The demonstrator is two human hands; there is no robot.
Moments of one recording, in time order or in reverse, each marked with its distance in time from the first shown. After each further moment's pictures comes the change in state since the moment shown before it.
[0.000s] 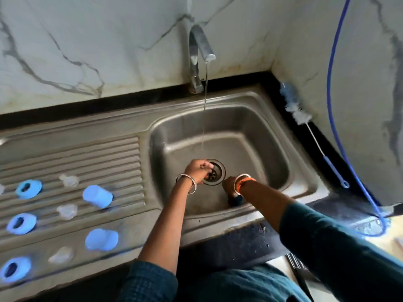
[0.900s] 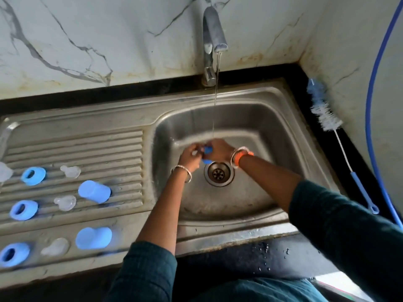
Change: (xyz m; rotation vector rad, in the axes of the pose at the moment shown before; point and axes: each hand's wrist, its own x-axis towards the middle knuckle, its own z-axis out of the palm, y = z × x) left_hand 0.046 -0.002 -0.020 -0.229 0.273 0.031; right_hand 0.033 -0.006 -0.097 0.498 0.521 -0.315
